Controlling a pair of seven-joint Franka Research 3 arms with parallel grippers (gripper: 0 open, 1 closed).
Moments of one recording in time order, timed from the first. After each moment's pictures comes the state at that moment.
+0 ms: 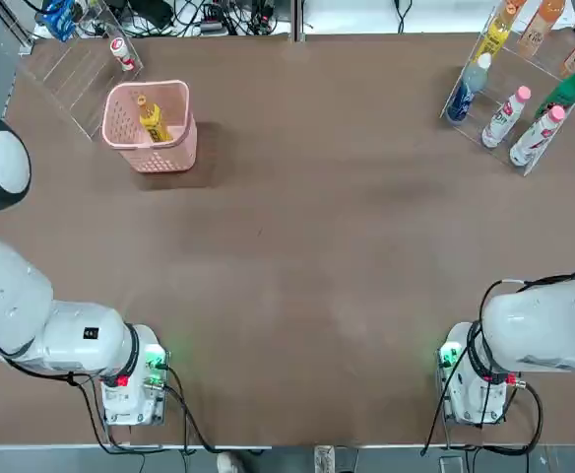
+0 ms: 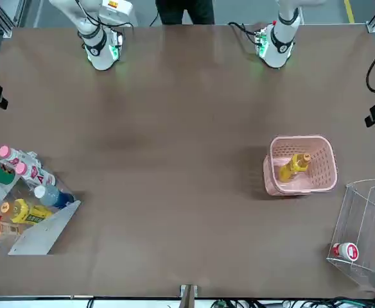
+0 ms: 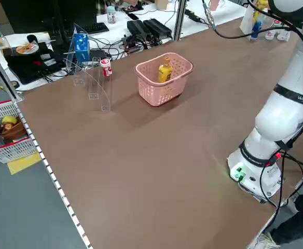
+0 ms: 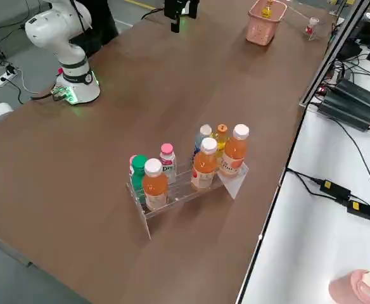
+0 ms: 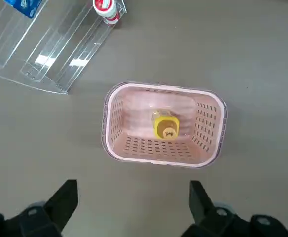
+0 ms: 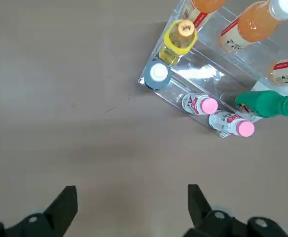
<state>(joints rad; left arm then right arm) -0.05 0.17 0.14 -1.25 -0.06 1.41 -0.03 -0.13 0.06 0.04 -1.33 0.01 1.39 -0.05</state>
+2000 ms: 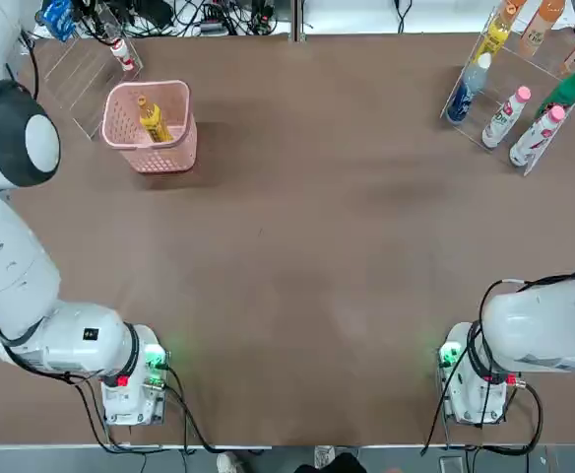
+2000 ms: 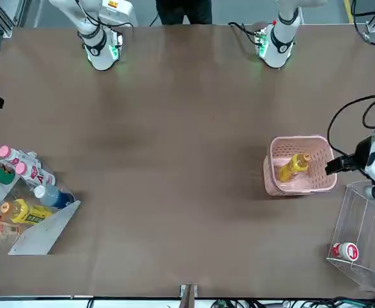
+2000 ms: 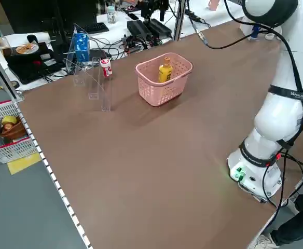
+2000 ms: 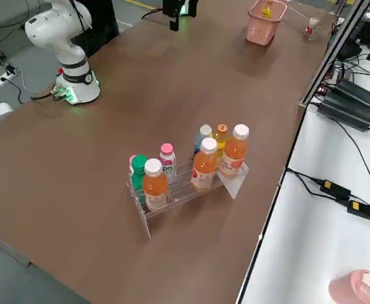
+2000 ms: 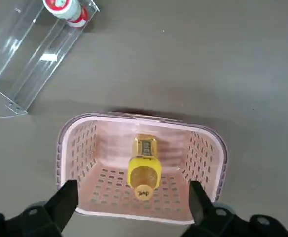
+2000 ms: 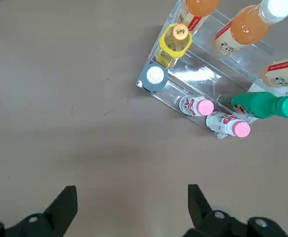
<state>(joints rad) -0.06 0.36 0.07 -1.35 -0.06 1.68 -0.14 -0.14 0.06 0.04 -1.31 0.01 1.39 -0.05</state>
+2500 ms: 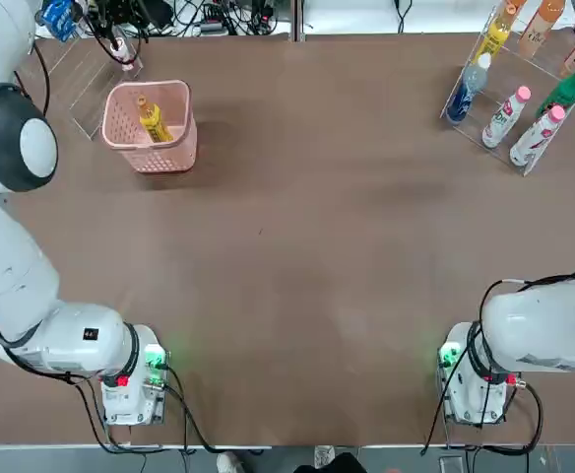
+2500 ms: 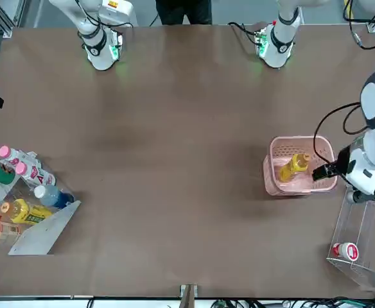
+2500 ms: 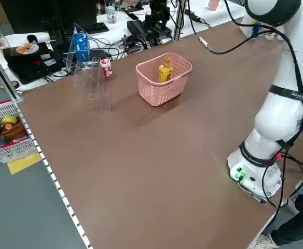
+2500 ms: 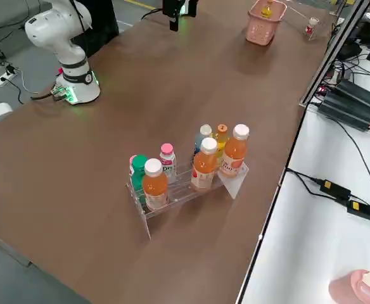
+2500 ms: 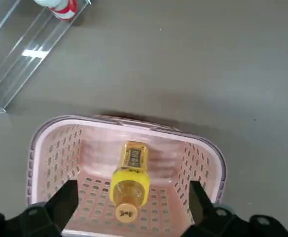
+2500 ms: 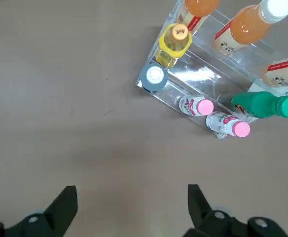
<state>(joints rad) -0.06 0.32 0.03 -1.53 -0.06 1.84 -0.20 -0.14 0.06 0.04 -1.31 0.01 1.39 -0.05</state>
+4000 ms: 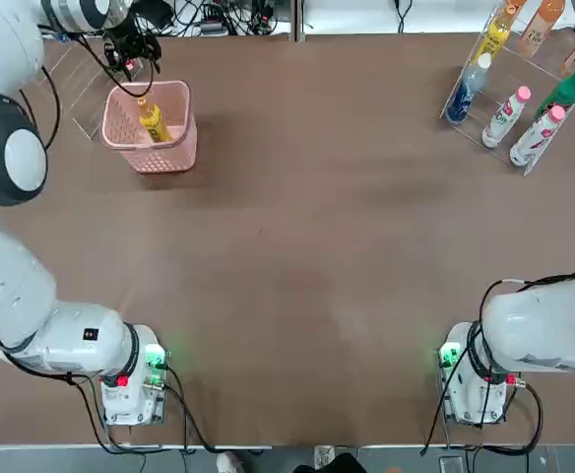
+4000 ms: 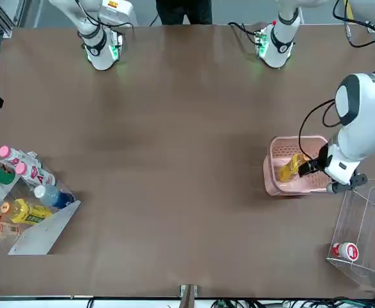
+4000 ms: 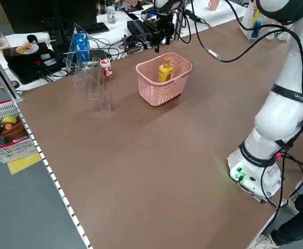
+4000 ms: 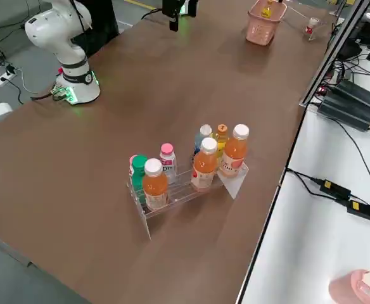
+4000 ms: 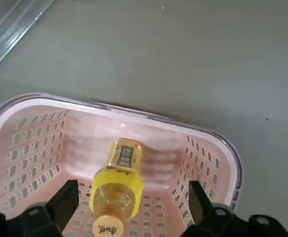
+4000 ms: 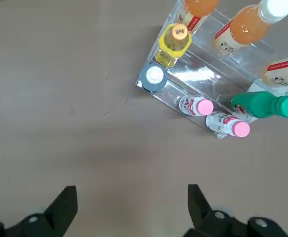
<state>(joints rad) -0.07 0.24 0.01 -1.82 -0.06 2.09 -0.26 -0.14 0.06 0.04 -1.31 0.01 1.39 -0.05</state>
